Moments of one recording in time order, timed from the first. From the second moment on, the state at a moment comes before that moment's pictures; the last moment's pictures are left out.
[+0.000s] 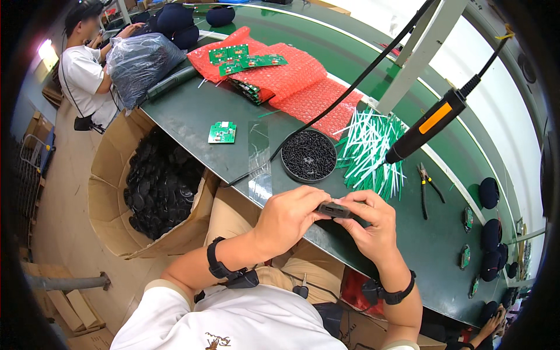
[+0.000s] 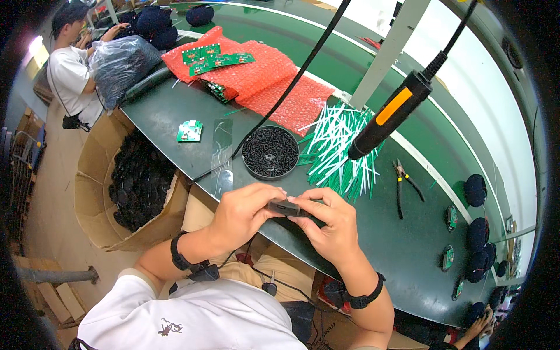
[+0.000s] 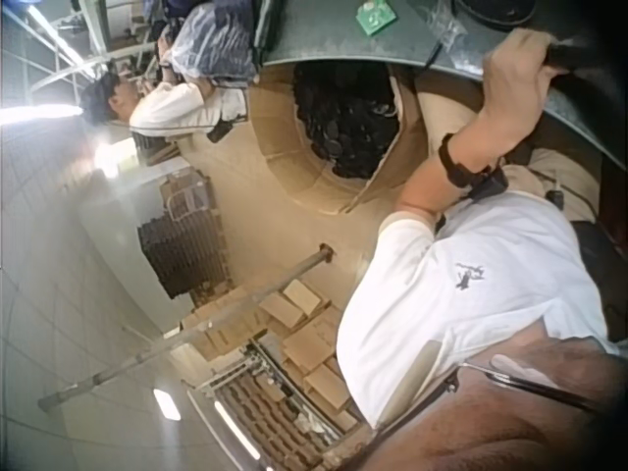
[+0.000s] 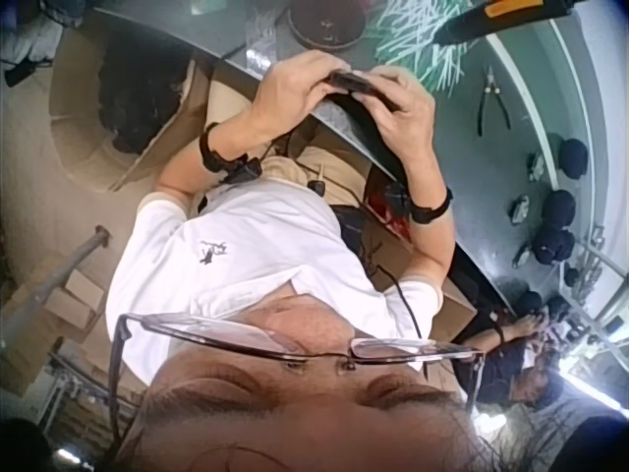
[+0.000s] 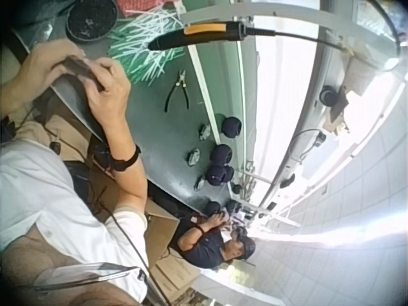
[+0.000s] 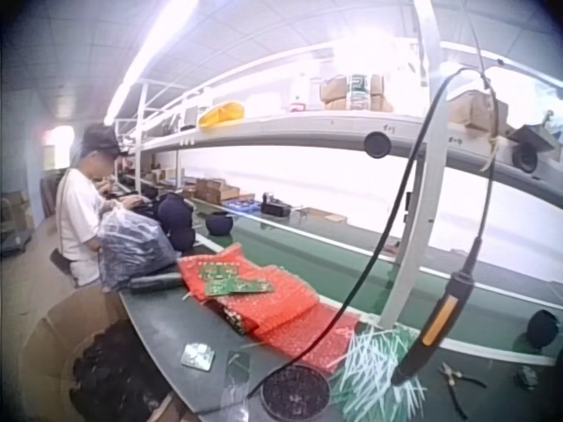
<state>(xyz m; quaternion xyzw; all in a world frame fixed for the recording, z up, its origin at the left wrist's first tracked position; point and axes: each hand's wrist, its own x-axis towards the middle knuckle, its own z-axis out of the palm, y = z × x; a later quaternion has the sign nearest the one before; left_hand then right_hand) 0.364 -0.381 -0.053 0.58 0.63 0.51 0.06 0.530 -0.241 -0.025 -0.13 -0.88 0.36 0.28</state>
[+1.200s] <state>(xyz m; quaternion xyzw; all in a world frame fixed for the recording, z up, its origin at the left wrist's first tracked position) 0.361 -0.378 -0.056 0.58 0.60 0.54 0.08 0.529 -0.243 -0.027 -0.12 -0.89 0.33 0.31</state>
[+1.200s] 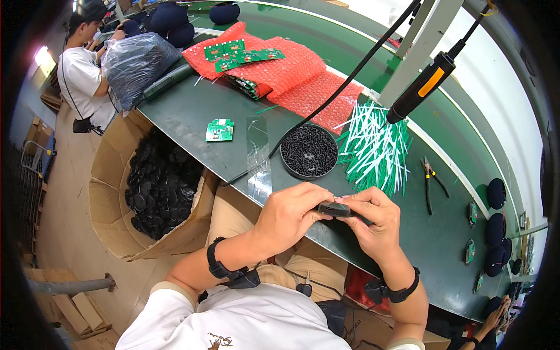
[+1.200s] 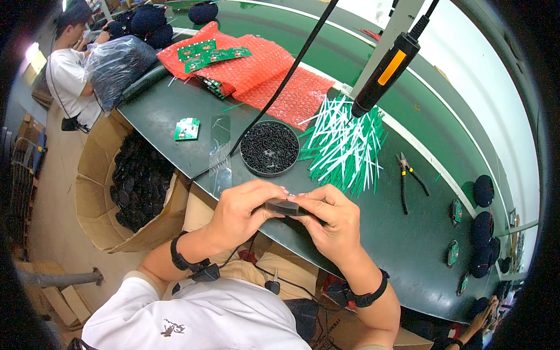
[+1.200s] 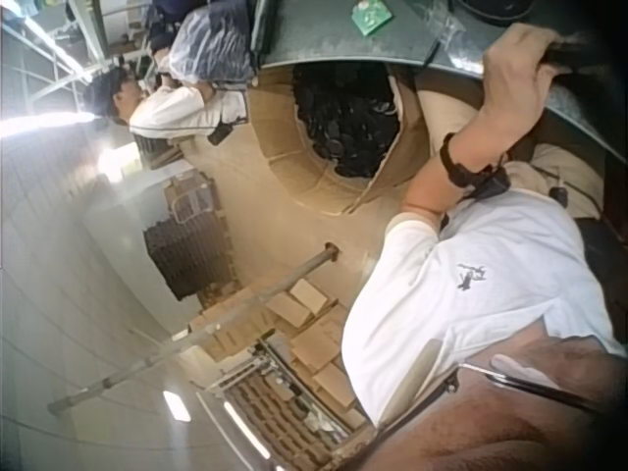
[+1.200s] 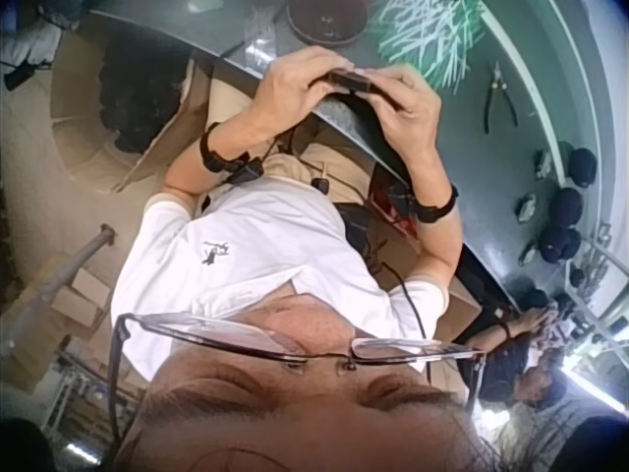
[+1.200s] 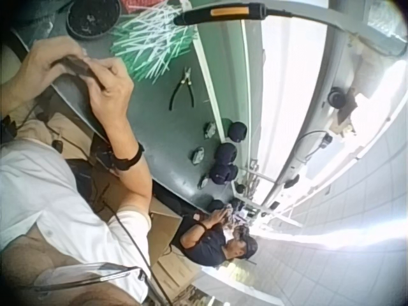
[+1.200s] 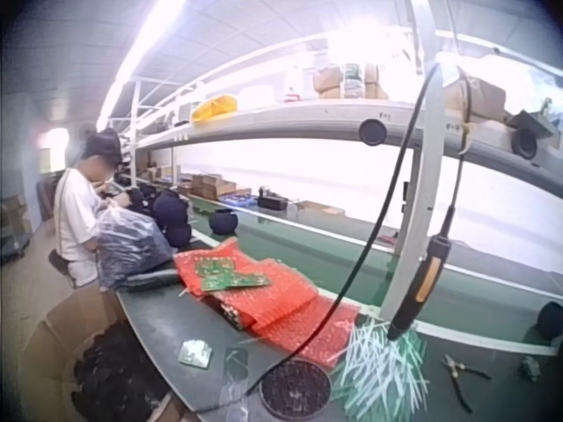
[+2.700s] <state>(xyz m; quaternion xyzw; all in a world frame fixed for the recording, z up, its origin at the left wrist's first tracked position) 0.374 -0.413 -0.059 0.67 0.65 0.35 0.01 0.525 -0.241 -0.027 -0.17 -0.92 0.32 0.13</state>
